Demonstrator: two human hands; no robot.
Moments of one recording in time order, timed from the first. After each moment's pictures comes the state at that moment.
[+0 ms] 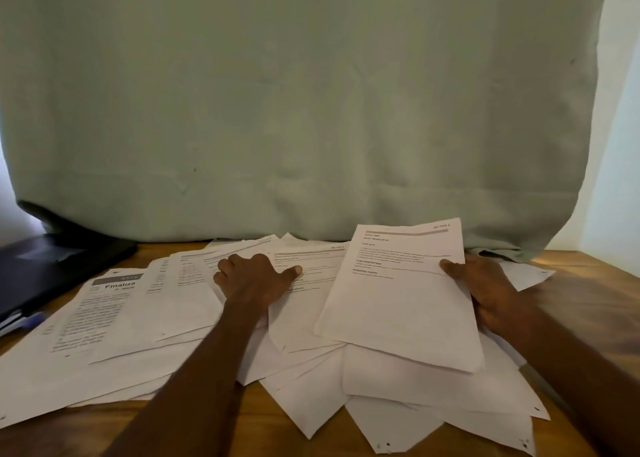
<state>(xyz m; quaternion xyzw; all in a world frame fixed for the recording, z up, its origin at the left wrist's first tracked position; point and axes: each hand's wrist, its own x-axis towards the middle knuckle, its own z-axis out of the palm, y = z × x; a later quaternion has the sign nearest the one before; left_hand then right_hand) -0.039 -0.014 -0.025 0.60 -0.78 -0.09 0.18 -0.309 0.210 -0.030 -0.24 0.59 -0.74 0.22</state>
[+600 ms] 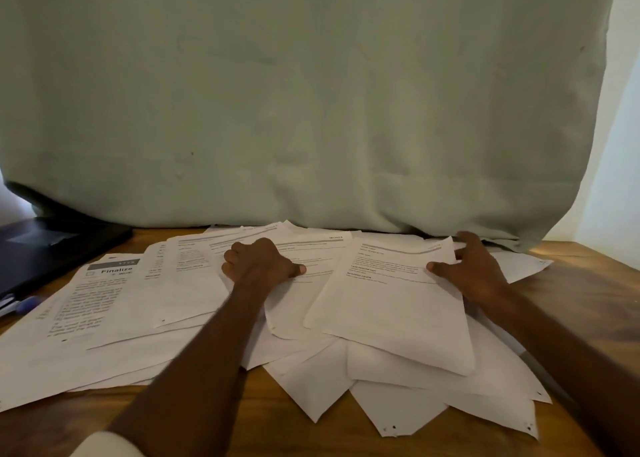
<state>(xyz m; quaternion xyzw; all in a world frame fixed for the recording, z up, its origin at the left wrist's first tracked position) -0.047 -0.012 -0.019 0.60 -0.76 -0.17 0.20 -0.298 0.206 -0.030 -0.32 0.80 -0.51 0.01</state>
